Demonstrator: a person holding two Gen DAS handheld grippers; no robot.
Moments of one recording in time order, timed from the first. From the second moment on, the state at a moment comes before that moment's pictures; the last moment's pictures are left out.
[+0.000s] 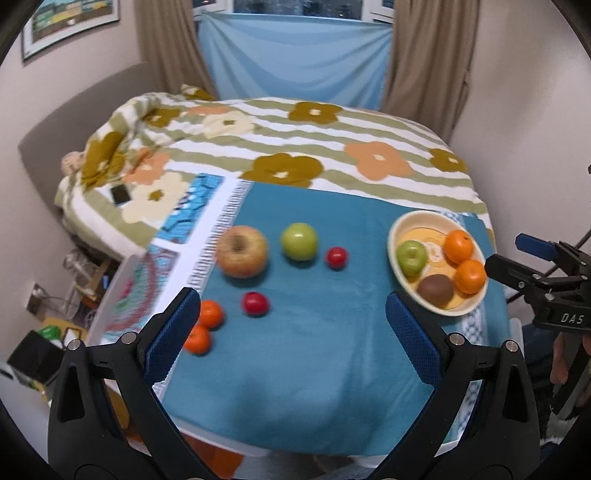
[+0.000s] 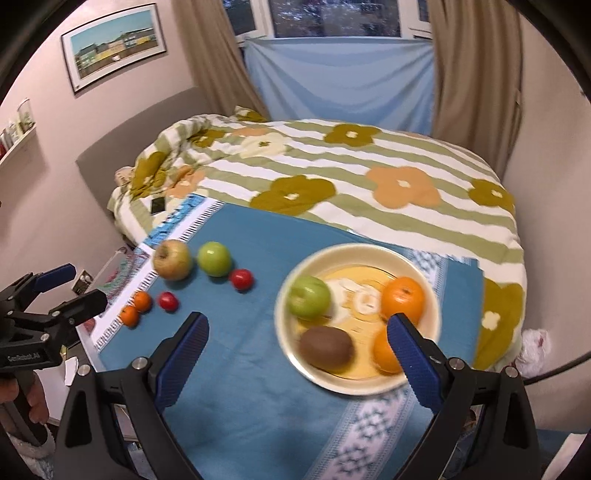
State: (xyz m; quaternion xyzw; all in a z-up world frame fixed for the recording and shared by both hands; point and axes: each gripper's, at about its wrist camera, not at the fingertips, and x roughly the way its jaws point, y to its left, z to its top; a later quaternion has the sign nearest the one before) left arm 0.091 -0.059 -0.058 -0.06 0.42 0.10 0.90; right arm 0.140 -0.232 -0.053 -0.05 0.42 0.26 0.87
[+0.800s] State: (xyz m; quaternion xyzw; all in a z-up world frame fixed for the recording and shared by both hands) left arm 0.080 0.095 -0.138 -0.10 0.50 0.02 0.86; right arm 0.156 -0.035 -0.095 -0.08 0.45 0.28 0.85
